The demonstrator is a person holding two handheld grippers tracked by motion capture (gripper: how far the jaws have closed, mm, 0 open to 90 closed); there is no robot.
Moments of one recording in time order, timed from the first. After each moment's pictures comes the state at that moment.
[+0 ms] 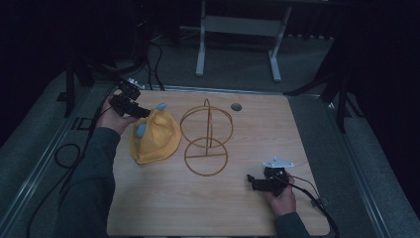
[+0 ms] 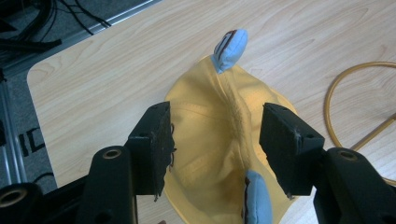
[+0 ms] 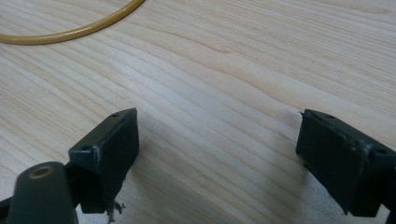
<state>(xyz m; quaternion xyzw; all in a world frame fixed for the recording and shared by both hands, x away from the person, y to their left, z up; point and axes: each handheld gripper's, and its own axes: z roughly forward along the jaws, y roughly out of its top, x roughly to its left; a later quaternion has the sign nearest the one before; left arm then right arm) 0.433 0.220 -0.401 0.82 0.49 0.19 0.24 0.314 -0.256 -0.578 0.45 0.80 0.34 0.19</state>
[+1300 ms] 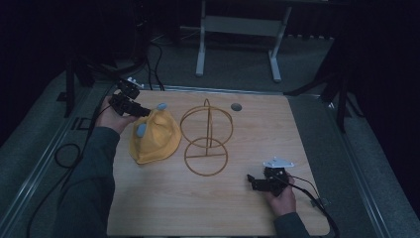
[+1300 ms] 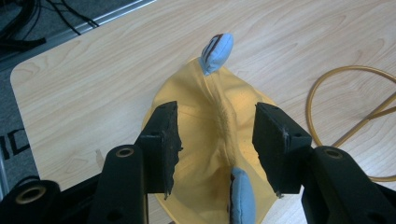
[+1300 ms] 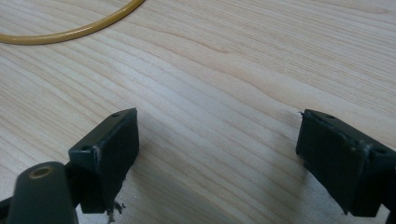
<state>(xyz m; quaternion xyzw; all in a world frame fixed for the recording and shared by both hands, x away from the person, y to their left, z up) 0.431 0.222 -0.396 0.82 0.49 0.17 0.25 0.314 -0.256 -0.578 0.45 0.80 0.34 0.19</state>
